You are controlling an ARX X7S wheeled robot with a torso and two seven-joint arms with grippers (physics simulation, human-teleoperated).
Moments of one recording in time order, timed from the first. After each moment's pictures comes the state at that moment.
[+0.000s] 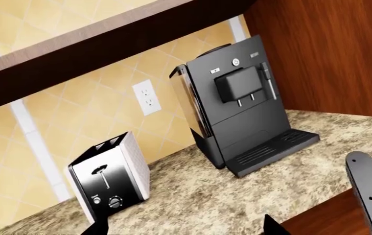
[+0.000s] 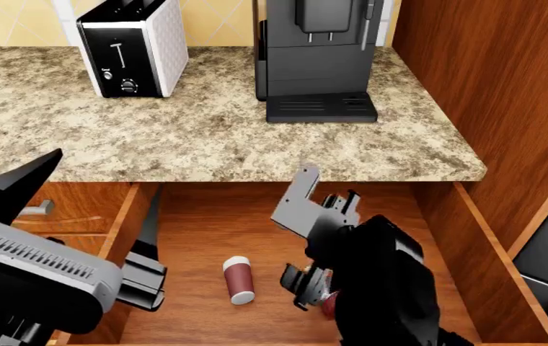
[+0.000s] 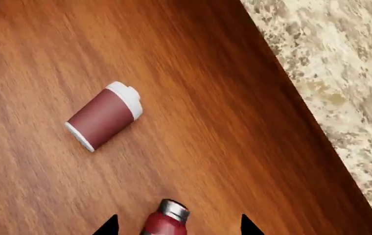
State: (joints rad) left arm -0.91 -1.35 1.00 1.02 -1.05 -0.28 -0.93; right arm 0.79 0.18 -0.73 -0.15 -0.60 1.26 -1.02
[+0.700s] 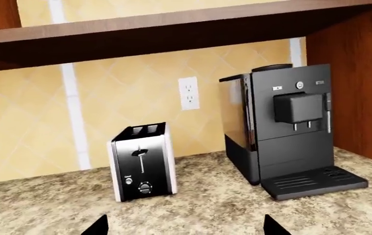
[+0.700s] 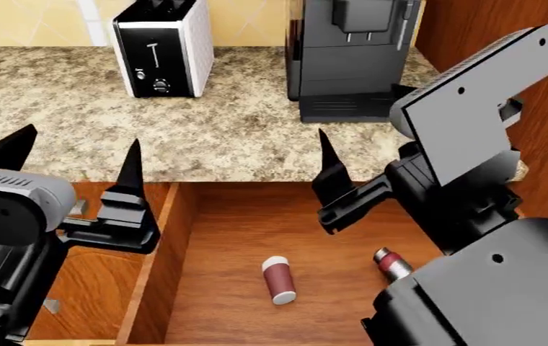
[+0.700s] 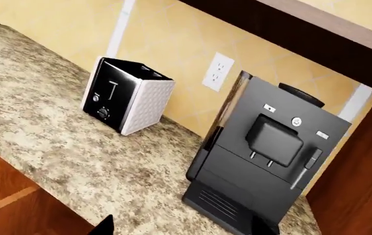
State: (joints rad) left arm -1.00 -1.26 0.93 0.97 -1.29 -0.20 -1.09; right arm 0.94 0.01 -0.53 -0.75 -1.54 1.56 -1.54
